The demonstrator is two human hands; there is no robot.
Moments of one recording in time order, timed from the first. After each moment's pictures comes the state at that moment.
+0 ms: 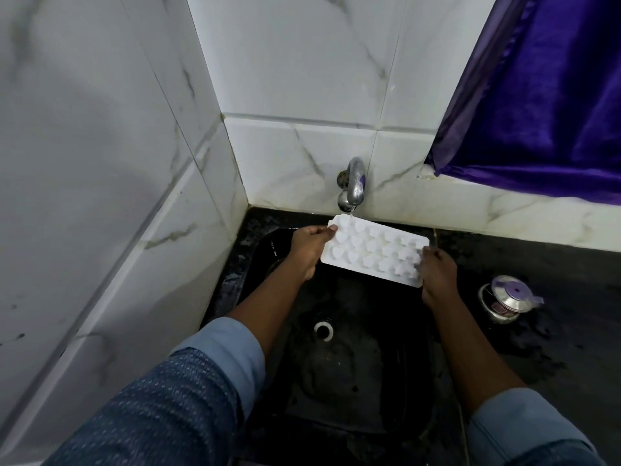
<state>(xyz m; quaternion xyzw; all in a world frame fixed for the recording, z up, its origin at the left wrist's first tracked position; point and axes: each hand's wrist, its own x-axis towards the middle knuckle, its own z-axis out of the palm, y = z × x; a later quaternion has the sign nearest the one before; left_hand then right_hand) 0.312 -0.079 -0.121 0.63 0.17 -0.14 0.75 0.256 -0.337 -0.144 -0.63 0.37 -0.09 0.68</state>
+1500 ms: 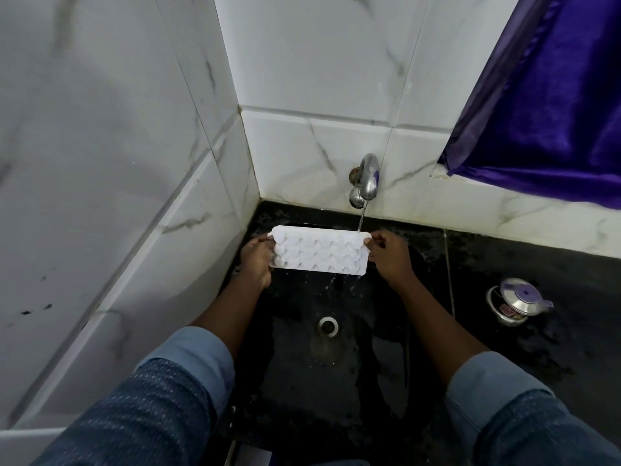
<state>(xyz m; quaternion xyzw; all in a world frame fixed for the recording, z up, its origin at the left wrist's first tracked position) 0.296 0.033 -0.162 0.54 0.31 -0.02 0.78 0.288 -0.265 -0.162 -0.83 0.10 -0.03 0.54</state>
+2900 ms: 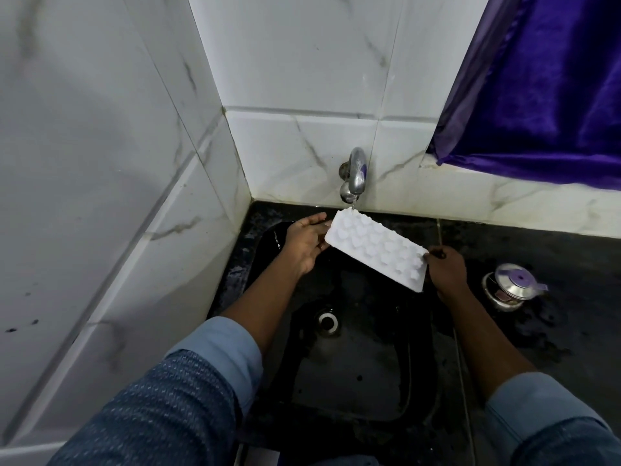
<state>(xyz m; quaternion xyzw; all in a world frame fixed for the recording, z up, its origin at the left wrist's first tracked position) 0.296 -0.068 -0.097 0.52 0.20 -0.16 0.81 0.253 -0.378 -0.186 -0.81 0.32 -0.05 0.49</state>
